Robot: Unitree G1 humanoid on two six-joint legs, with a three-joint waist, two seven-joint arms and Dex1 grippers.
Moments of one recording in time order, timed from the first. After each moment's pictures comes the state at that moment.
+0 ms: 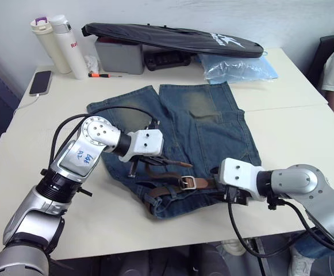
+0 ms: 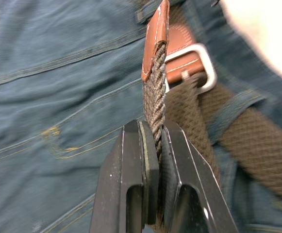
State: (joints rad) left arm -0.75 0.66 -0.37 -0.07 -0.05 0.30 -1.17; right arm -0.26 -1.01 0.21 -0.73 0.24 0.78 0.86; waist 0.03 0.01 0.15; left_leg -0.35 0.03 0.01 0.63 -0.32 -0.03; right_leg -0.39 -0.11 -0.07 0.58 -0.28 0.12
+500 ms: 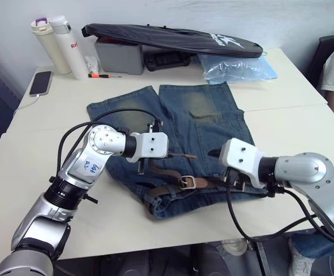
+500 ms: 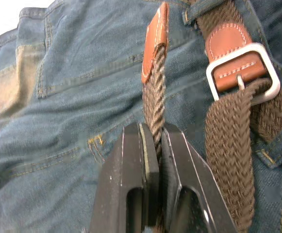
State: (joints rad) left arm -0.69 0.59 -0.36 -0.11 0.04 0.22 -1.01; right arm -0.47 -0.90 0.13 -0.70 0.32 0.87 0.81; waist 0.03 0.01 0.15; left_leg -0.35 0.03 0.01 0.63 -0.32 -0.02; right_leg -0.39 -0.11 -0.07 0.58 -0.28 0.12
